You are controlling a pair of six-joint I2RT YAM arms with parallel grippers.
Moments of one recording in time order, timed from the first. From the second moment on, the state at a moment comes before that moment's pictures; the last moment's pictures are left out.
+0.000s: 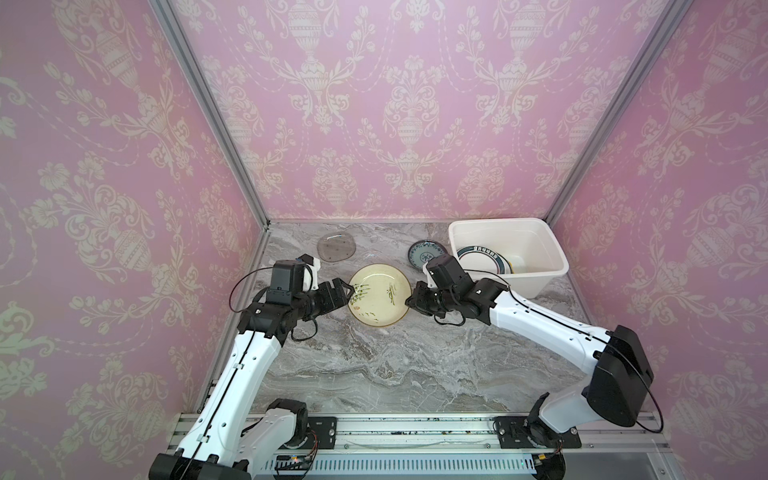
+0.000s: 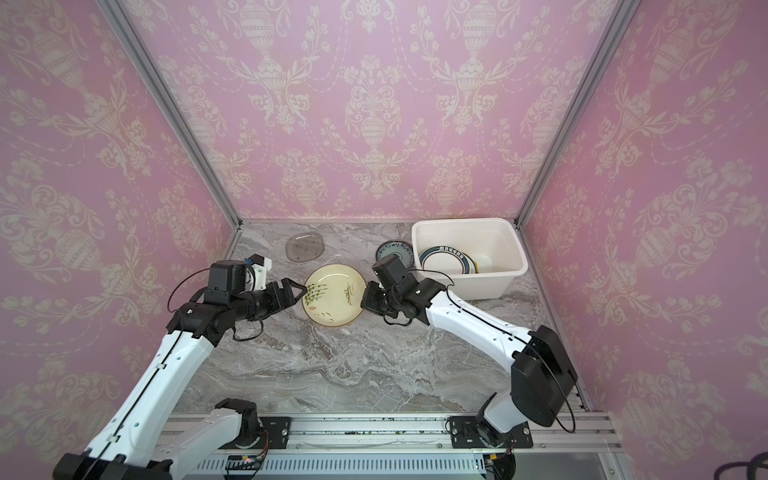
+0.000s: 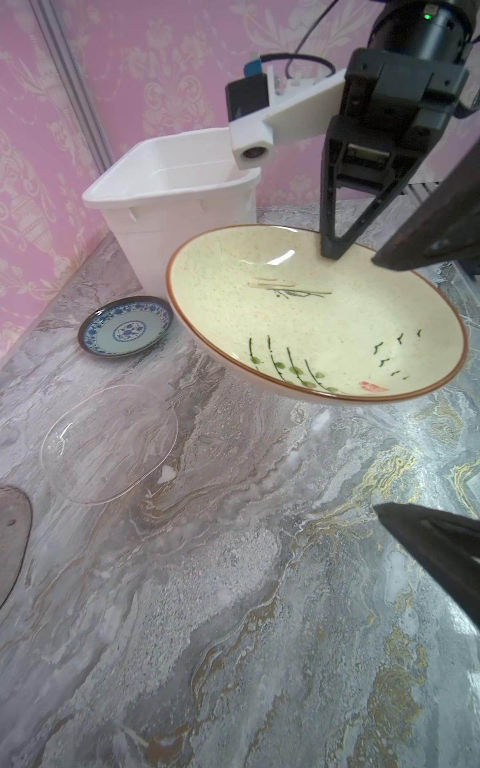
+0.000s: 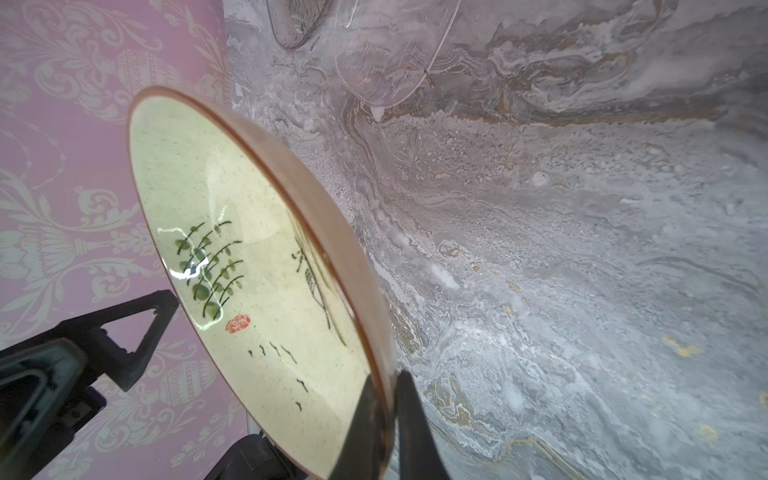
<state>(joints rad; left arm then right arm) -0.17 1.00 0.97 -0.76 0.41 -0.56 0.74 1.49 1.20 -0.49 -0.19 1.00</state>
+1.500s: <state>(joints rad) -0.55 1.08 0.80 -0.31 0.27 -1.13 0.66 1.26 0.96 -0.30 -0.22 1.04</state>
